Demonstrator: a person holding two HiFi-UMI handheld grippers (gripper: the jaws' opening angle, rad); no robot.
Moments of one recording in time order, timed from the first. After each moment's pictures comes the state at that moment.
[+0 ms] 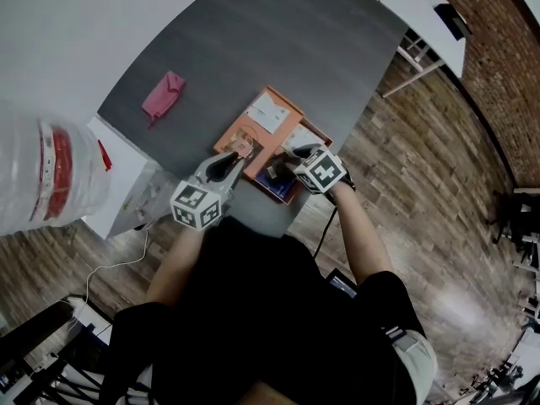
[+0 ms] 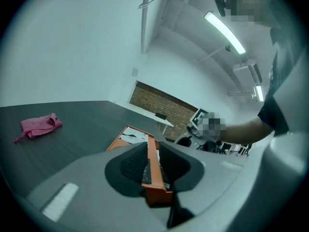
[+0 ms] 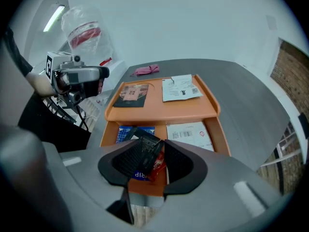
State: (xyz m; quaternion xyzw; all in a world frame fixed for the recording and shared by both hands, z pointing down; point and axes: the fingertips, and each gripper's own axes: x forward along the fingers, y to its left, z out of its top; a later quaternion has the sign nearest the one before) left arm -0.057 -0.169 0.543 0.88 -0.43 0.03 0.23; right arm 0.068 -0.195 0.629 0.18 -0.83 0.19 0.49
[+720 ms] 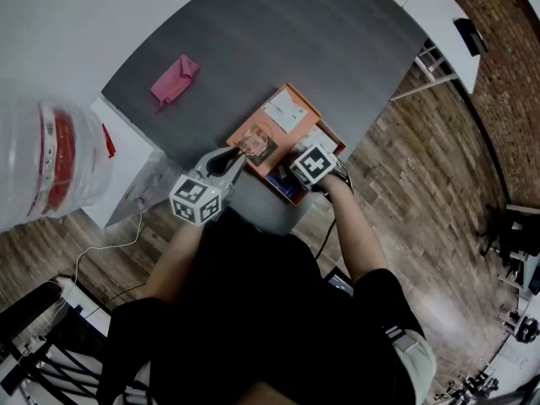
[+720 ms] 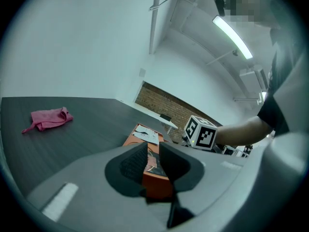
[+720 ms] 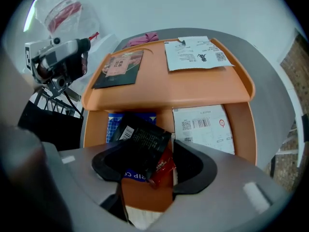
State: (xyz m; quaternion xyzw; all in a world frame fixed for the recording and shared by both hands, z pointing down) left arm -0.085 -0.170 0.558 0.86 -0.44 0.02 0.26; right arm 0.066 -0.184 0.681 0.15 -0.74 0.23 0.61
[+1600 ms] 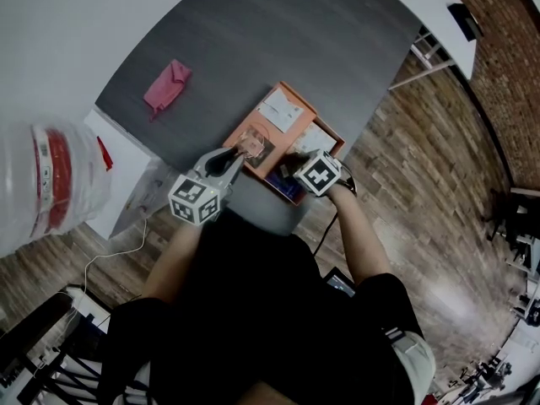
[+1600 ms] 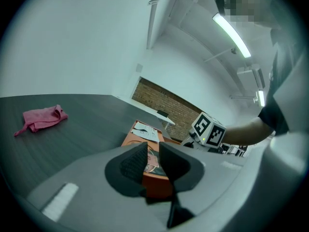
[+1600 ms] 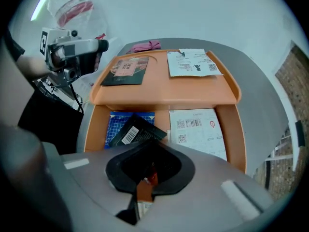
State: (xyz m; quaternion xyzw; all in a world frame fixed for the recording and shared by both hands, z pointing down) left arm -0.083 -0.177 0.563 0.87 -0.42 0.04 0.26; right arm 0.074 -0.170 0.675 0.16 -0.77 0.21 0.59
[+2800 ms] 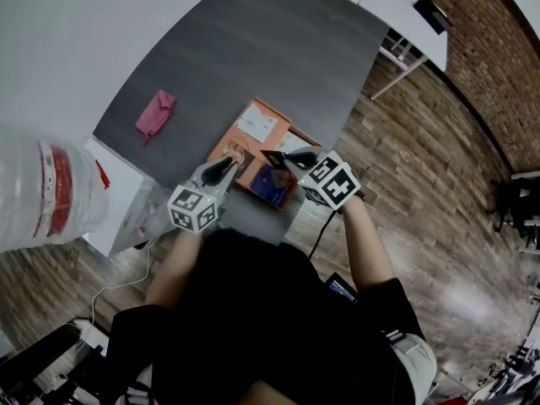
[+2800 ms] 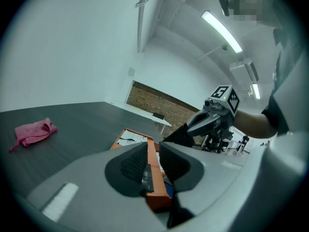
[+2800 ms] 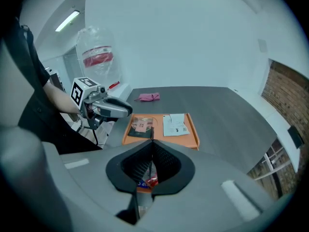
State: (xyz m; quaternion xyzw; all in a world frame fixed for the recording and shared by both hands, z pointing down) left arm -0.055 -0.185 0.541 0.88 -0.41 0.04 0.22; right arm 0.060 -0.193 0.521 0.21 -0.88 0.13 0.41
